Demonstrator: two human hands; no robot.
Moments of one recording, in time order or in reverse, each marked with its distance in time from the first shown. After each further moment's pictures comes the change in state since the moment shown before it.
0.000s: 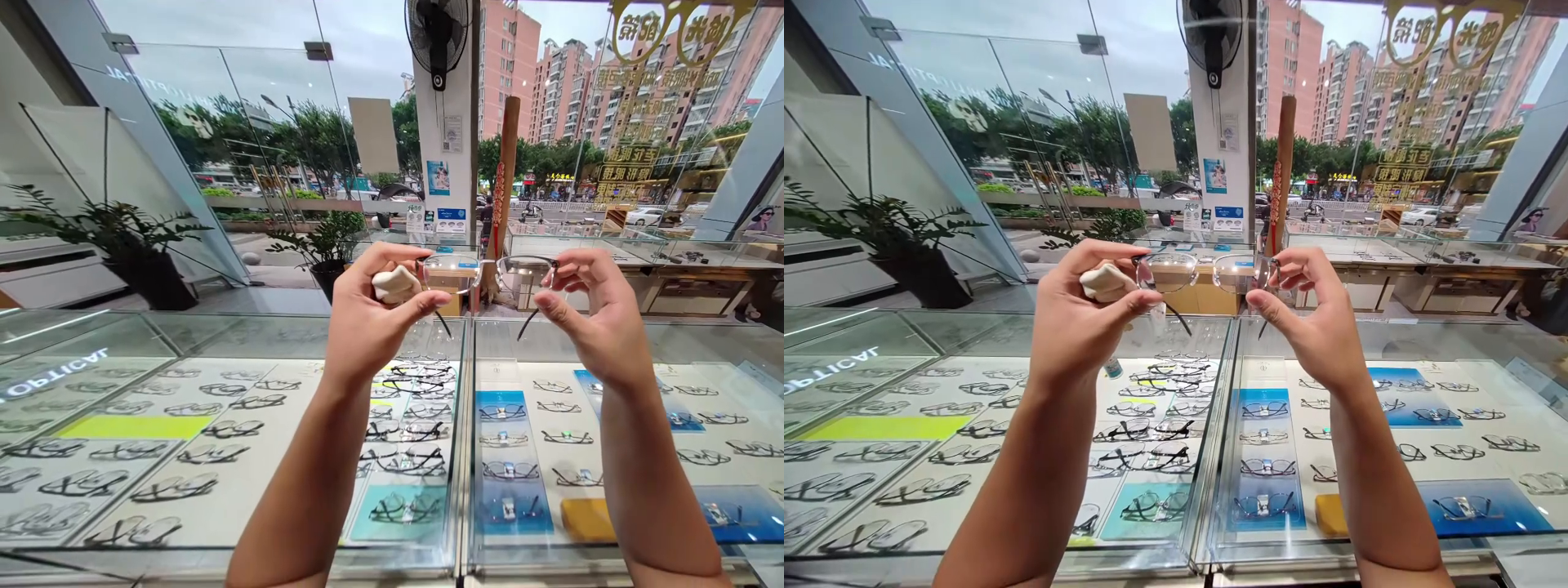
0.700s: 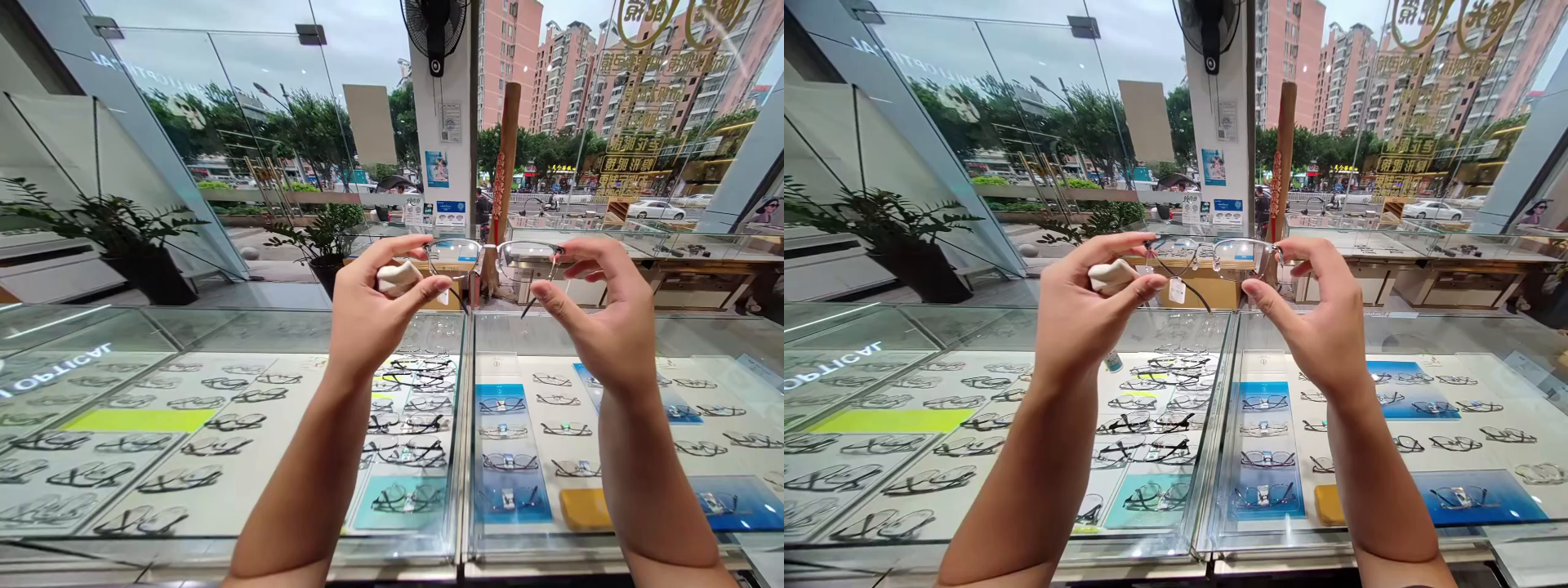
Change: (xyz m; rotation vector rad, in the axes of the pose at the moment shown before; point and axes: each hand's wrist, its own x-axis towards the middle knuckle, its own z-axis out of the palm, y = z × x) left_hand 0.002 0.000 0.004 0.090 0.027 -0.040; right_hand -0.002 -0.015 0.000 -0.221 0.123 -0.092
